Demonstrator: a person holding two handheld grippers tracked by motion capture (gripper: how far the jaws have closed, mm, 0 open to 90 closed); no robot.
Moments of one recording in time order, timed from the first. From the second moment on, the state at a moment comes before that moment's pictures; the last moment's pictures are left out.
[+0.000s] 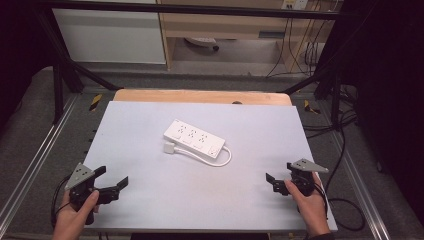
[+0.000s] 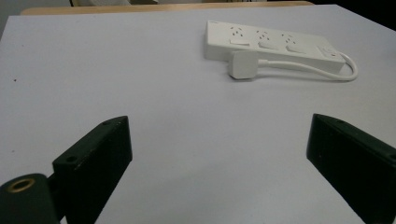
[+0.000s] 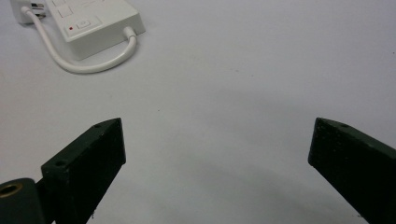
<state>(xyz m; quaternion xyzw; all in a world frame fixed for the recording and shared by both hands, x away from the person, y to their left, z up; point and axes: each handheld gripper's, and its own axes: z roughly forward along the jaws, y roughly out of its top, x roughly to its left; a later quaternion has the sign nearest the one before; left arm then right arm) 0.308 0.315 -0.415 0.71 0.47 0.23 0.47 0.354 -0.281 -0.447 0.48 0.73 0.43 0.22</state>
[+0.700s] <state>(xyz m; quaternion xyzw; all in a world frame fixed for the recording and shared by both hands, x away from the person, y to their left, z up) 0.318 0.314 -0.414 0.71 0.47 0.22 0.48 0.349 -0.276 -0.440 0.46 0.73 0.45 0.22</state>
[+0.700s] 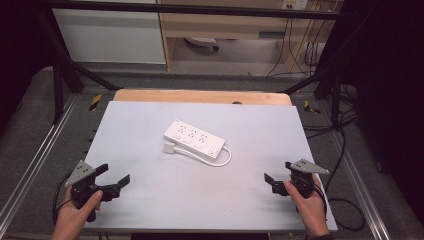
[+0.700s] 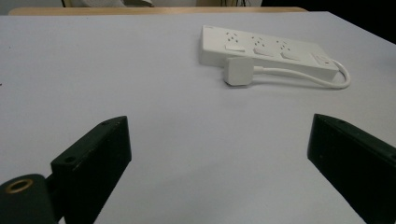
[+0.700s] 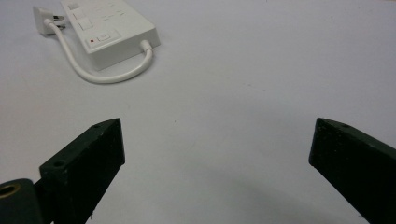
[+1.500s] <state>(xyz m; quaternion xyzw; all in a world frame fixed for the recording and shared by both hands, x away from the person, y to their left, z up) 0.368 0.294 -0.379 0.70 0.47 0.20 0.49 0.349 -0.271 -0.442 0.45 0.74 0.44 0.23</state>
